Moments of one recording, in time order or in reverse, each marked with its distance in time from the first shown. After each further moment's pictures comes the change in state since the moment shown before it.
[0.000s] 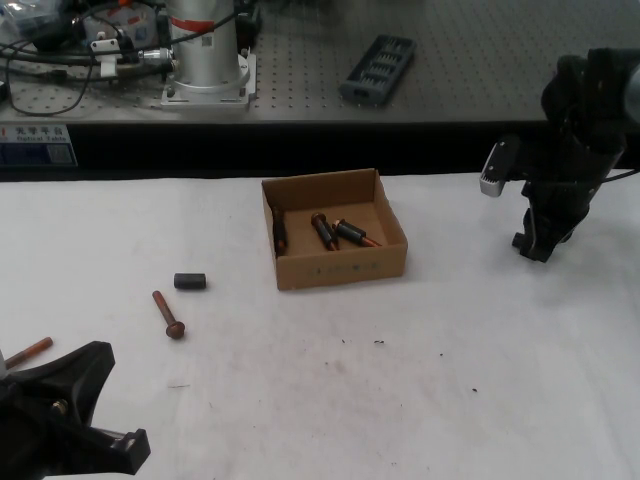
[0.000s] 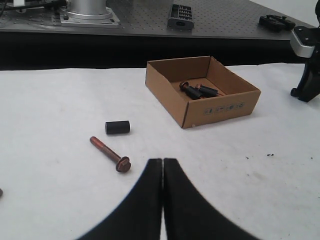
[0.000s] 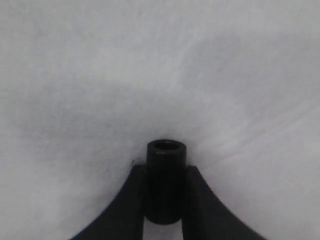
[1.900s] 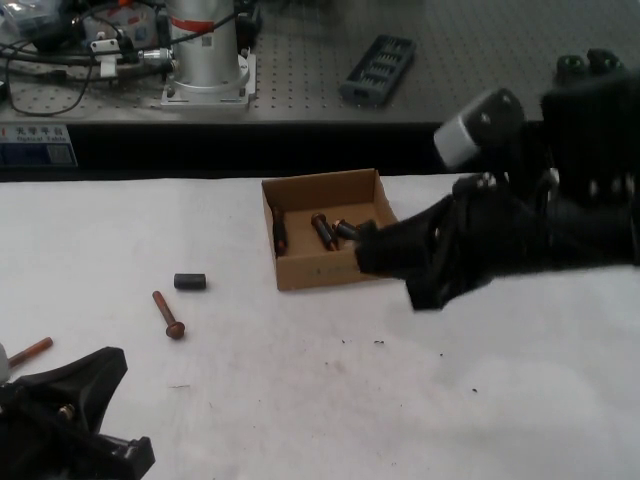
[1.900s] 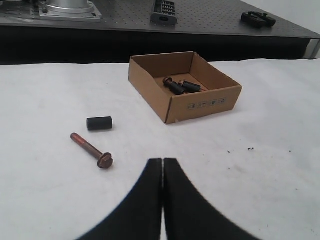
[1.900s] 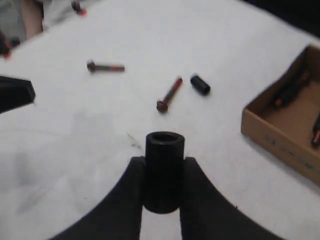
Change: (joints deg) left arm 0.0 0.0 0.0 0.3 3.5 -2.2; right arm 26.6 -59.2 73.9 -67.3 -26.6 55.5
